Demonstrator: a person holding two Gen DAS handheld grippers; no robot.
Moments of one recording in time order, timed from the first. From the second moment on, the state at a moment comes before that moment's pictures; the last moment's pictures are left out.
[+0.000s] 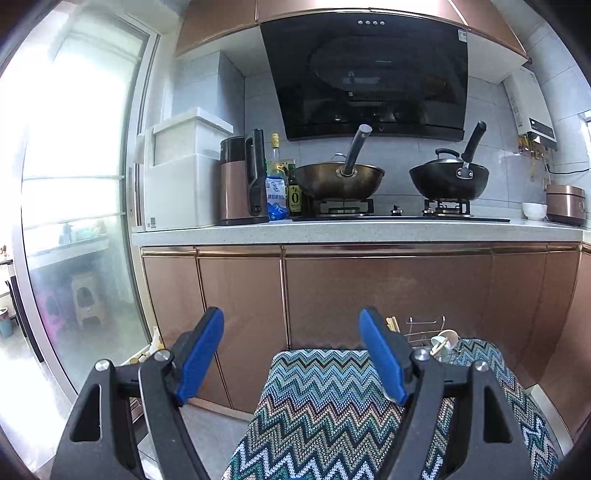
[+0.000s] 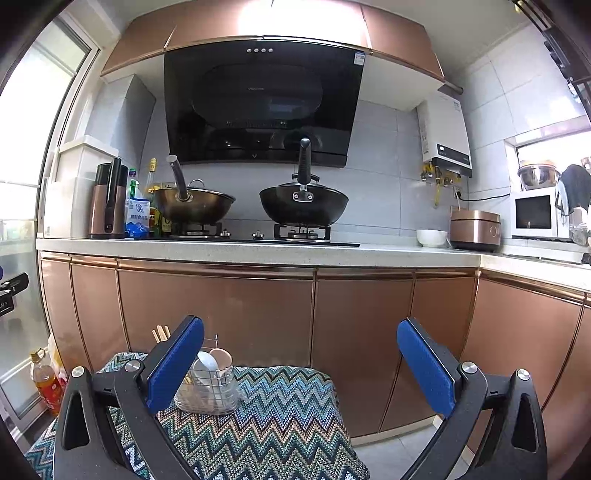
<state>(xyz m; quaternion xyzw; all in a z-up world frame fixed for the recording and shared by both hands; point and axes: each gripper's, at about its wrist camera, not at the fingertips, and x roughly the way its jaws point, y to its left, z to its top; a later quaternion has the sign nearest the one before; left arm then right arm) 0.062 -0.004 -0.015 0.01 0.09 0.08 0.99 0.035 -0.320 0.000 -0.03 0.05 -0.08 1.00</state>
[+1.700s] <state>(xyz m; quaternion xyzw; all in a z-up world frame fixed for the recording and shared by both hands) 0.061 0.000 -0.014 0.01 0.09 0.07 0.99 0.033 -0.327 -0.005 -0.03 0.05 -0.09 0.99</state>
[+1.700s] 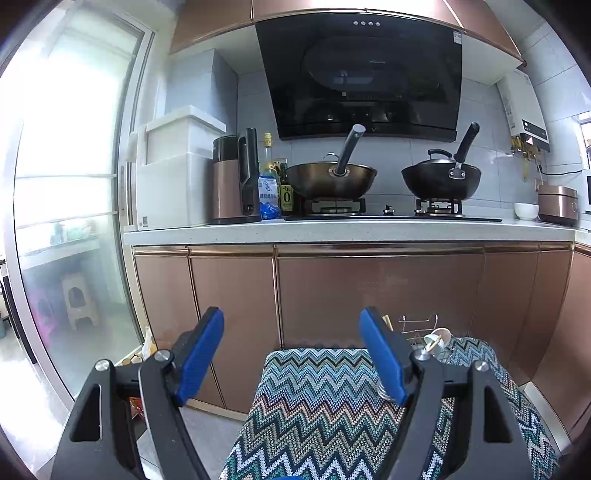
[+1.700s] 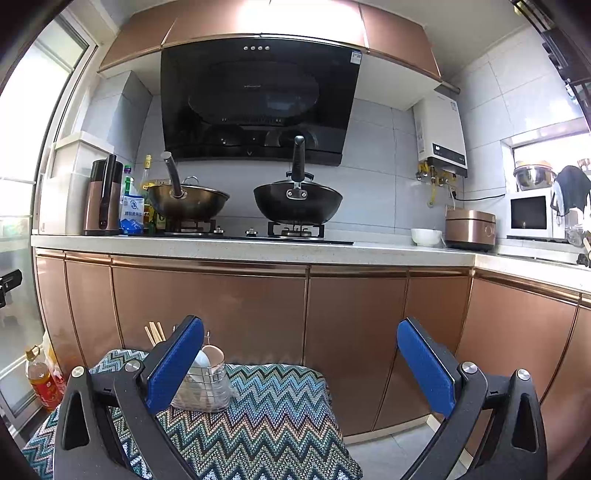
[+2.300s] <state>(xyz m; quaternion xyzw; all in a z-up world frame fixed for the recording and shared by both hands) 0.057 -0.004 -0.013 0.01 0.08 0.07 0.99 0.031 -0.326 -0.004 -0.03 0.05 -0.09 0.99</state>
